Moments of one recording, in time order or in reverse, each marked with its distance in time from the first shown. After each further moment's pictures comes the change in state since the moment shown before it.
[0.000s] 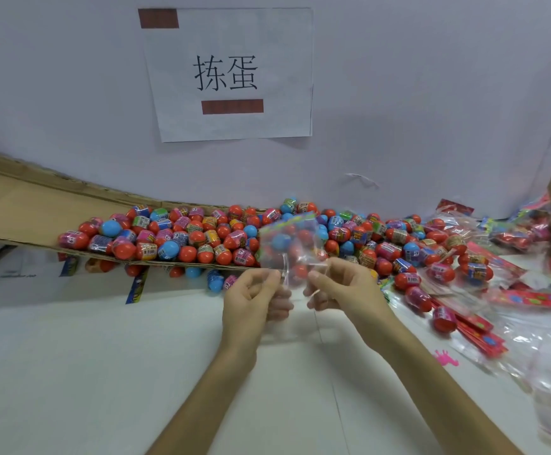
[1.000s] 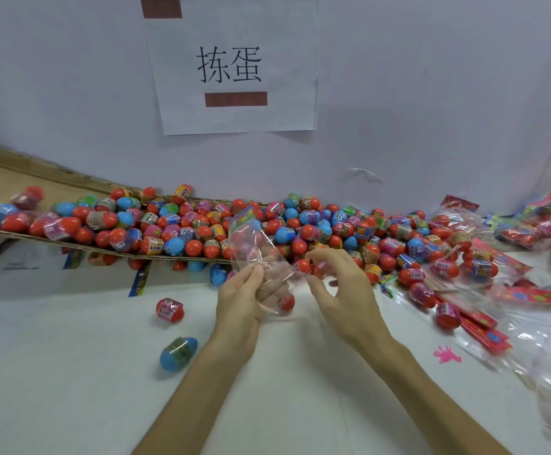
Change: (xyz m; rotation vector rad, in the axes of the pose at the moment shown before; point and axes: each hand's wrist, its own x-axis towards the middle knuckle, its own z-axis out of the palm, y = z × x) left_hand 0.004 0.012 -0.005 -0.285 -0.040 -0.142; right_hand 0.003 0.026 0.014 -0.566 0.164 -0.413
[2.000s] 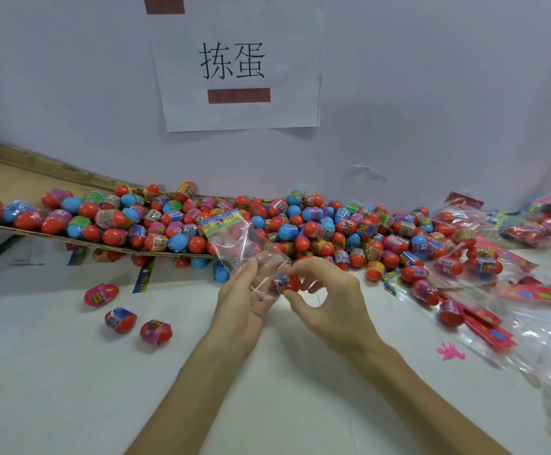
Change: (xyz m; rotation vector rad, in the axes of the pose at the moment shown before) left_hand 0.004 0.002 -0.005 -0.181 0.015 -0.094; right_hand -0.010 -0.013 0.015 0.122 -0.008 -0.229
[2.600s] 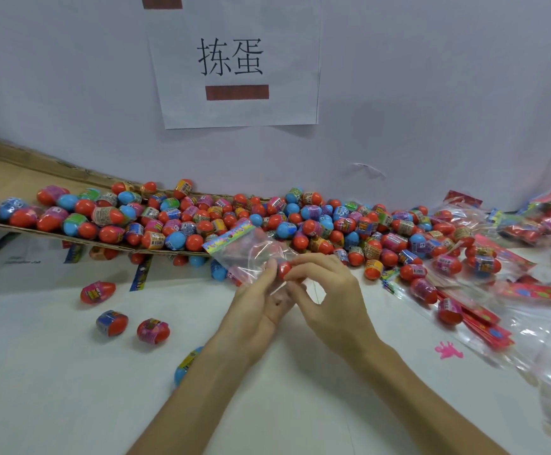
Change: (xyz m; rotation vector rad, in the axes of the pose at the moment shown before) left_hand -0.006 -0.014 0.006 -0.036 -0.144 -0.099; right_hand -0.001 0.001 0.000 -0.125 0.054 -0.026
